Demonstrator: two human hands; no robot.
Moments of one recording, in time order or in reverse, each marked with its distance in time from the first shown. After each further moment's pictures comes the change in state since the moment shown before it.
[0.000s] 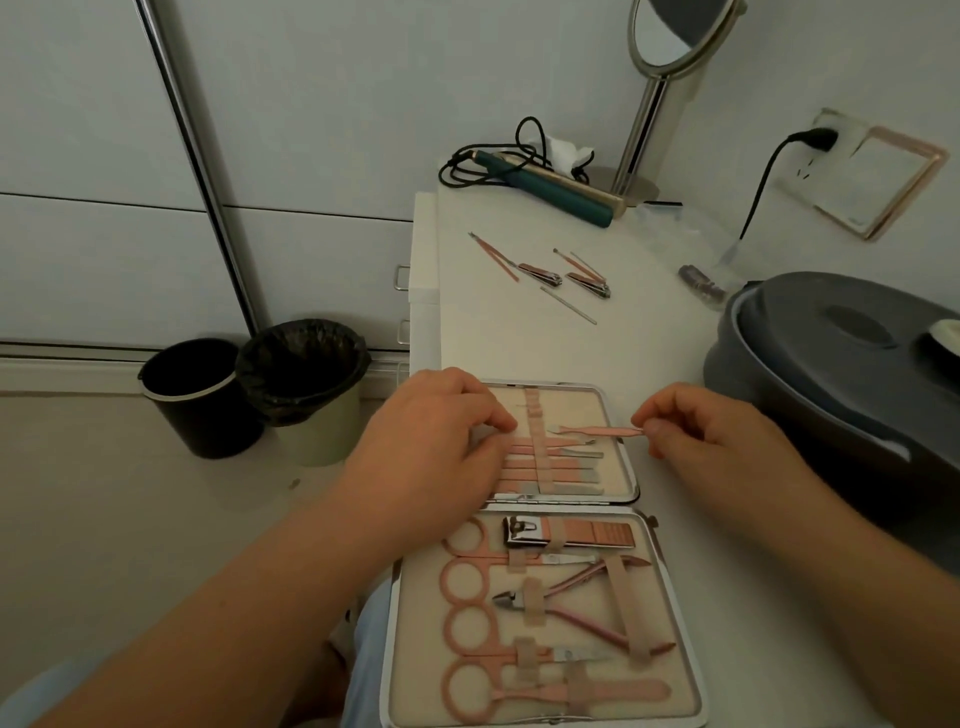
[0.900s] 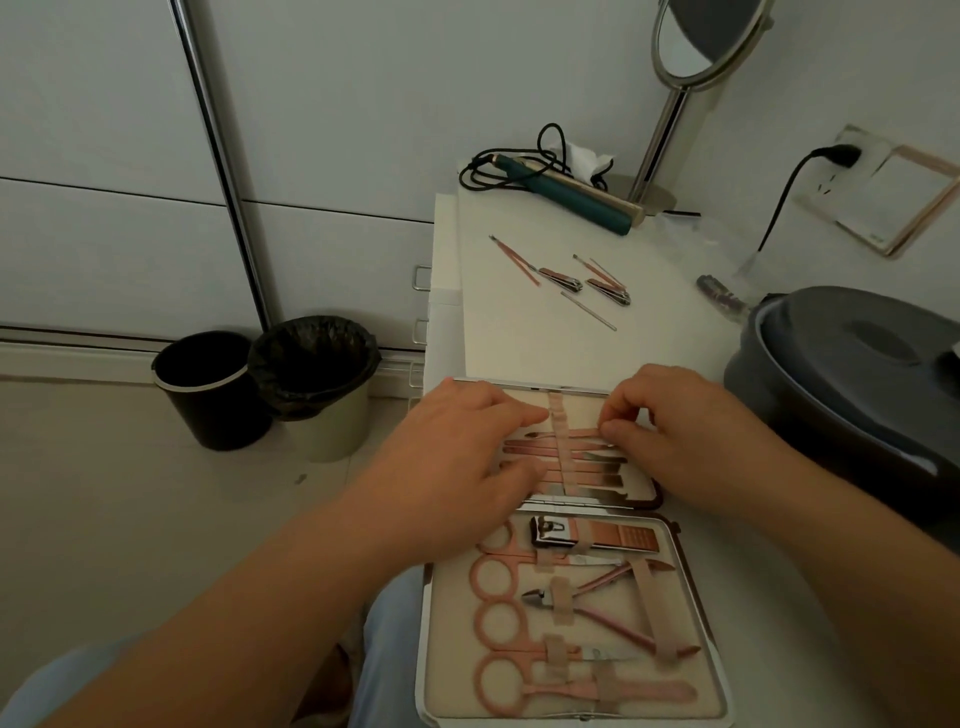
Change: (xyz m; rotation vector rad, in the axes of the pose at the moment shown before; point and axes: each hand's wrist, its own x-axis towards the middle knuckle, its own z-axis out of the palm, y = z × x) left_hand -0.011 0.000 -0.010 -0.030 -0.113 0.072; right_hand 0.022 -0.034 0.009 -0.378 -0.175 -0.256
